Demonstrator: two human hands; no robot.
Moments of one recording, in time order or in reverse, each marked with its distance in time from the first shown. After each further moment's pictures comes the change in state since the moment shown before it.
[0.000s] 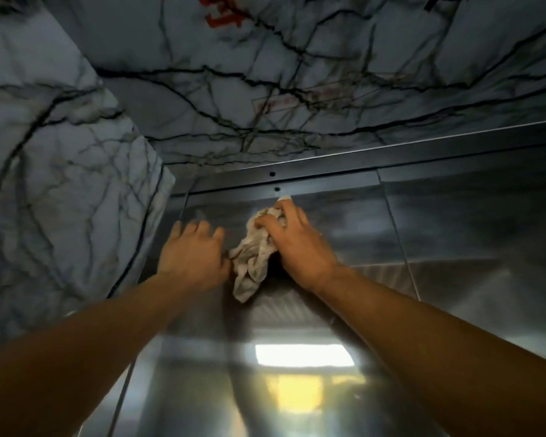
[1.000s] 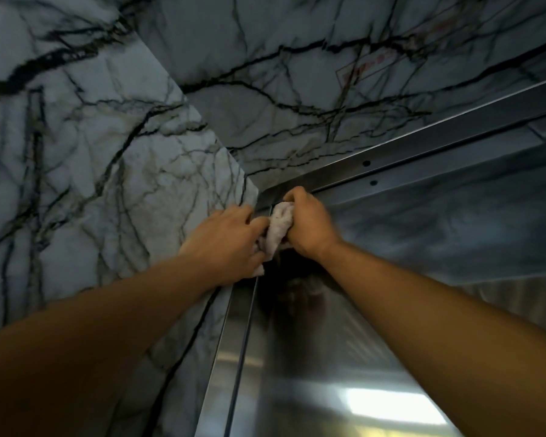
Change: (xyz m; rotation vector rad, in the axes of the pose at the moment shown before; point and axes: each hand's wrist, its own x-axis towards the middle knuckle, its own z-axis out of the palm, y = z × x) left_hand 0.012 -0.109 0.007 0.190 0.179 0.226; right_hand 0.135 -0.065 0.123 0.561 0.200 0.162
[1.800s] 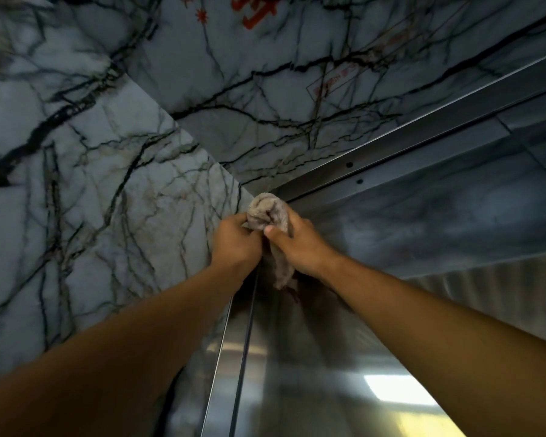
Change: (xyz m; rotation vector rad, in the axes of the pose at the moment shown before) left_hand 0.019 0.044 -0.003 -1.154 0.235 -0.686; right_hand -0.039 -0.007 -0.007 0.613 -0.177 0.217
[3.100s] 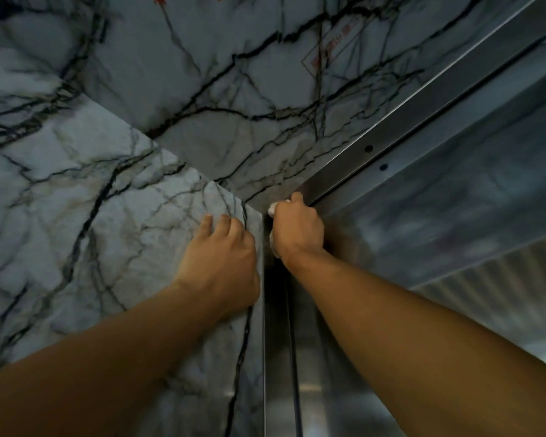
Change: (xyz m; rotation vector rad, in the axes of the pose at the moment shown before) left_hand 0.044 -0.003 -0.048 1.754 -0.221 0.646; right_hand 0.086 -0.013 0.048 -0.756 0.518 -0.029
